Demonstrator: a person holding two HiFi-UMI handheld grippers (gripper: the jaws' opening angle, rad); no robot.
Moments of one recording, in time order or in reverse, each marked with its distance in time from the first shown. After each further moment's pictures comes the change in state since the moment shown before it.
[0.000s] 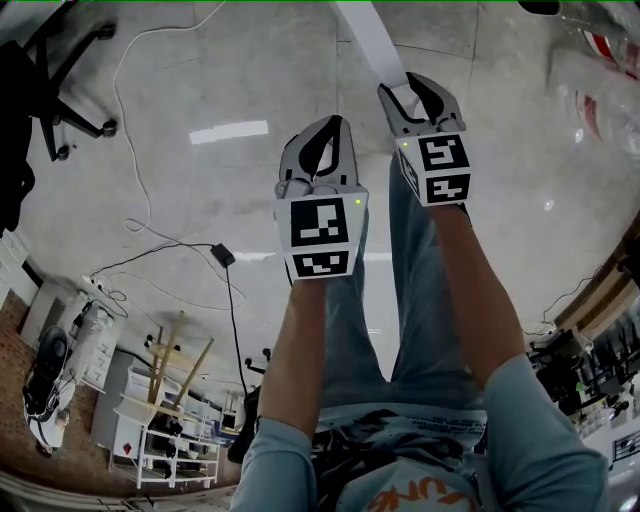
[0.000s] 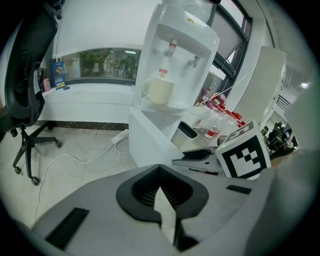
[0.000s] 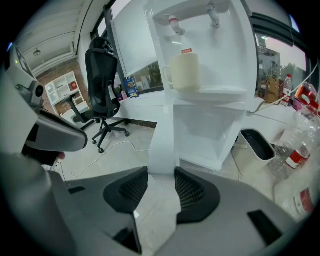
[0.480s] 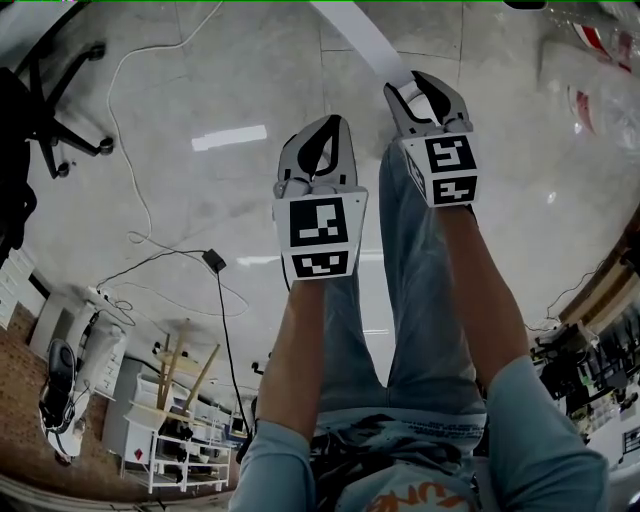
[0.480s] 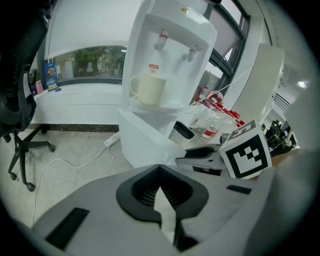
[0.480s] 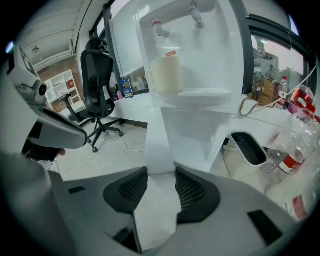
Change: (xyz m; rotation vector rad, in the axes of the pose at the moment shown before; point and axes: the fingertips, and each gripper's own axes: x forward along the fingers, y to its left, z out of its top) left arm 0.028 -0.029 0.023 0.031 0.011 -0.030; right arm -0.012 -0.053 0.004 -0.007 -0.006 -0.040
